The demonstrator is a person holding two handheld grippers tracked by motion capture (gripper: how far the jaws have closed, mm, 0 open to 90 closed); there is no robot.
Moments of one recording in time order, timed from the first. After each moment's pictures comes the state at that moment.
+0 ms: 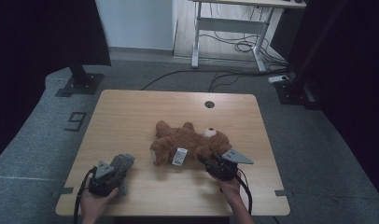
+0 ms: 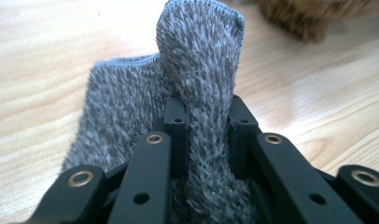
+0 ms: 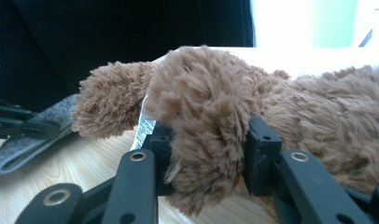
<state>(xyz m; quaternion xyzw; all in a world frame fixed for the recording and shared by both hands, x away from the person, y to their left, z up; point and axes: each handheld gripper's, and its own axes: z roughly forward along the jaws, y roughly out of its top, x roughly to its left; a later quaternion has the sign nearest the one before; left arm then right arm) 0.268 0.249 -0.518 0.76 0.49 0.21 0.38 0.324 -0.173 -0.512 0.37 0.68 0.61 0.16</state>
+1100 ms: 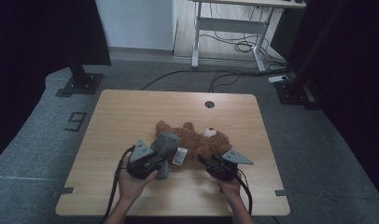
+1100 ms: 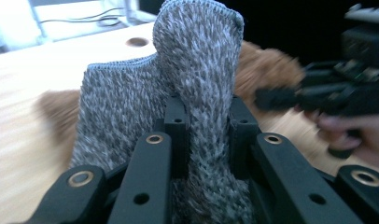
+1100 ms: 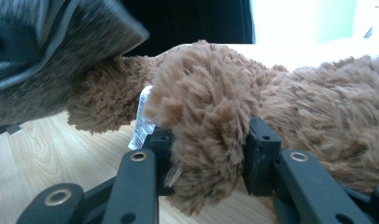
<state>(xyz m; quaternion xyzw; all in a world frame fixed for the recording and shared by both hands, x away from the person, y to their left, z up) 0.301 0.112 -0.432 0.77 0.36 0.16 0.50 0.324 -0.175 -0.516 0.38 0.68 0.60 0.16</state>
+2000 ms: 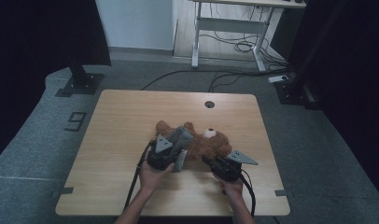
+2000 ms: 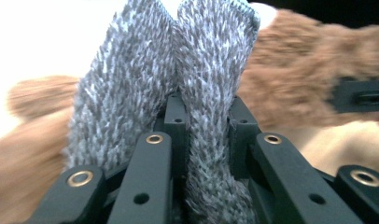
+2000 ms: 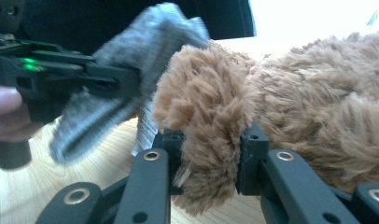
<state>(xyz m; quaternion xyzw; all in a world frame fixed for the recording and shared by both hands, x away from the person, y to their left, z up) 0.338 0.099 -0.471 0.77 0.40 0.20 0.45 0.326 -0.189 -0.523 0.40 0.67 0.61 0.13</state>
